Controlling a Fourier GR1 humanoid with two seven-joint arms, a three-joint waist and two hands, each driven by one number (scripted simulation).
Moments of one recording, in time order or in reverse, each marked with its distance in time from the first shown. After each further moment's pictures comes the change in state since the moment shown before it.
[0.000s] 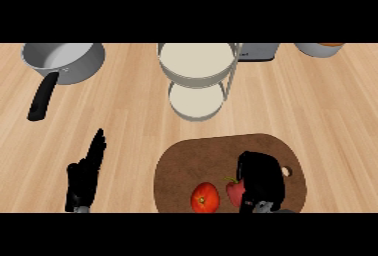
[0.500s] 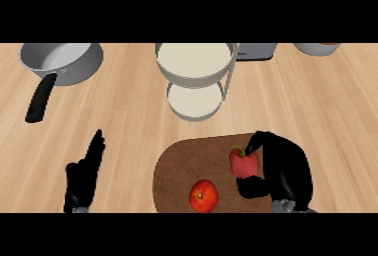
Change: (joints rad) left arm 0.007 -0.001 0.007 -0.009 -0.002 -0.004 0.021; right arm -0.047 0.050 -0.102 -0.253 -0.097 -0.095 0.137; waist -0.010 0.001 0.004
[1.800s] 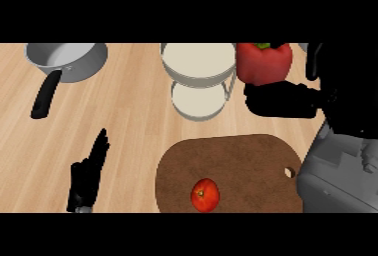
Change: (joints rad) left arm -0.001 -0.014 -0.014 -0.017 -0.025 -0.007 0.016; right arm -0.809 0.002 -0.306 -0.046 -0.010 0.235 0.149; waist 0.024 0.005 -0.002
